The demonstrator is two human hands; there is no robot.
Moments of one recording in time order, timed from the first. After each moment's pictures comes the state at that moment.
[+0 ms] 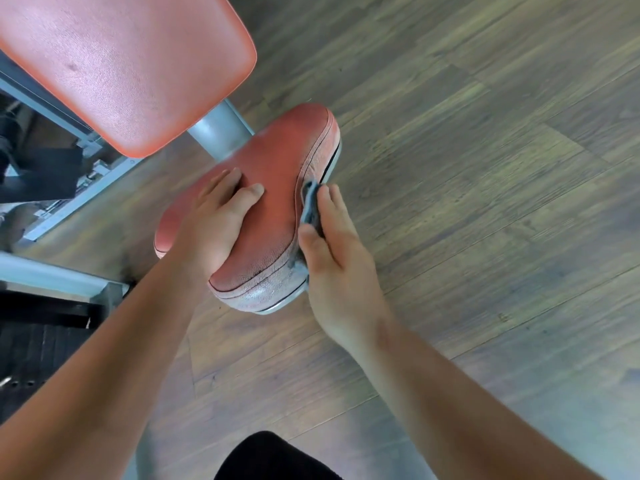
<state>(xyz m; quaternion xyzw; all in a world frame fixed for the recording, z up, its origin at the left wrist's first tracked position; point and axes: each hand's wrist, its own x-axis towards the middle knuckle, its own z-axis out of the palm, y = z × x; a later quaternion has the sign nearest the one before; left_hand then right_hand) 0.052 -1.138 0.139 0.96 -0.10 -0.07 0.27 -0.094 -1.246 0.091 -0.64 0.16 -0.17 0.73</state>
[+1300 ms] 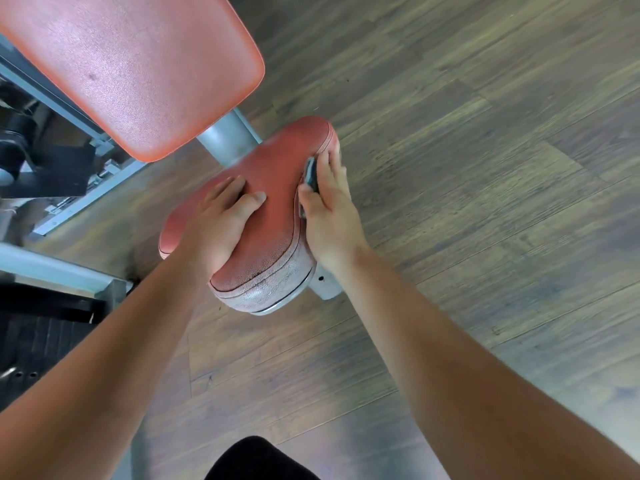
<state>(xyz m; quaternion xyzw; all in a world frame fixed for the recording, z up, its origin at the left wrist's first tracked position) 0.044 -1.146 0.148 0.96 -0.09 -0.08 0.25 -0.035 -1.282 0.090 -0.67 0.16 -0.13 0.72</state>
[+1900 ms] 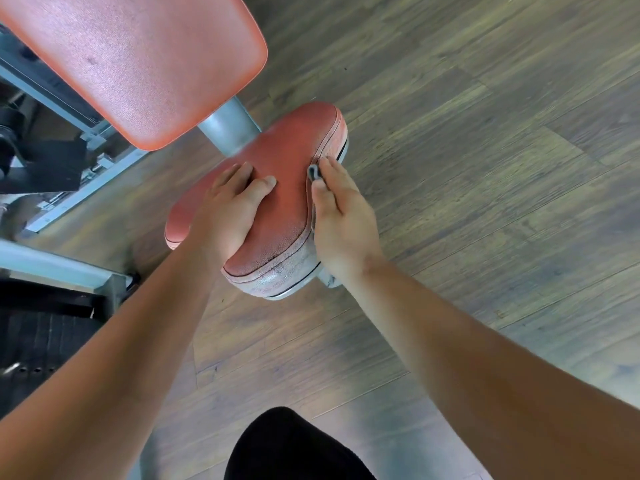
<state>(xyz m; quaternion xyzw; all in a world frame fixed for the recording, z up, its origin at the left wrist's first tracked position) 0.046 -1.143 0.147 0.96 -0.09 -0.09 0.23 -0.059 -1.262 0.095 -0.67 0.21 -0.19 0.69</state>
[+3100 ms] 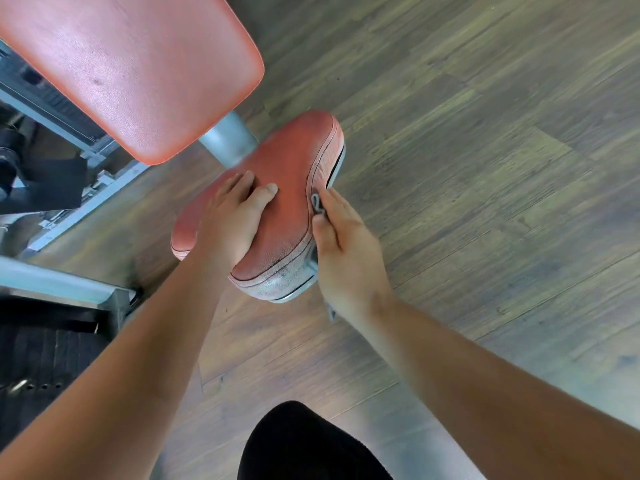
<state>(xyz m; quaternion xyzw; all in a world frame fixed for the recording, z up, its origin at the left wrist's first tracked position) 0.055 -1.136 0.139 0.97 -0.11 -0.09 0.20 -0.089 -1.243 0.096 -0.71 0.21 -0.16 0.66</state>
